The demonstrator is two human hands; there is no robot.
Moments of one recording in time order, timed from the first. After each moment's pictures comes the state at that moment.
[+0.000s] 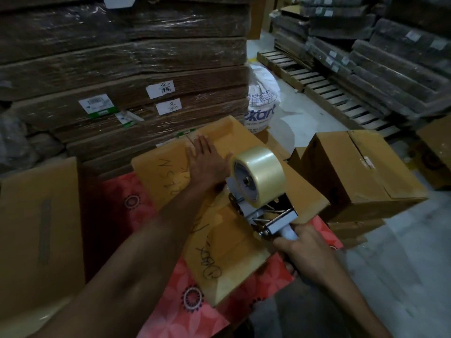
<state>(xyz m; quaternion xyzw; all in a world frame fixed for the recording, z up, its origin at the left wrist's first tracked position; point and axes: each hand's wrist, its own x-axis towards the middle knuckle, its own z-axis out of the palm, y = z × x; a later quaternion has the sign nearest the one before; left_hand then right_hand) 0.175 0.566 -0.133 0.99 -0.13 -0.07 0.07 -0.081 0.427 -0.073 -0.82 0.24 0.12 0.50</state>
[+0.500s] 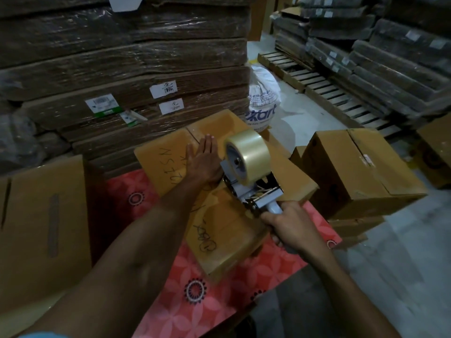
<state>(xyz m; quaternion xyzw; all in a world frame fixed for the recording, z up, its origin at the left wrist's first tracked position) 0.177 0.586 -0.134 0.97 -0.21 -0.09 -0.01 -0.053 0.438 -0.074 -0.83 0.22 0.08 0.50</state>
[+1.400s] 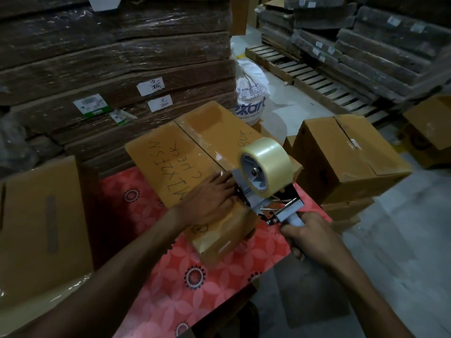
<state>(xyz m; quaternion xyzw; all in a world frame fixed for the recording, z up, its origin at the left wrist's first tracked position) 0.066 0.616 -0.151 0.82 -0.57 0.03 0.07 -0.130 0.414 -0.078 -0.82 0.25 0.08 0.51</state>
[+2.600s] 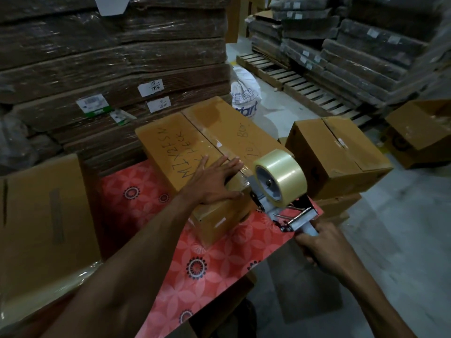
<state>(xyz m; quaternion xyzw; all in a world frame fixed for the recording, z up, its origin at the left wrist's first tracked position) 0.073 0.607 -0.139 0.89 -0.45 -0.06 0.07 -0.189 0.421 -0.091 -0.83 0.30 0.03 0.46</state>
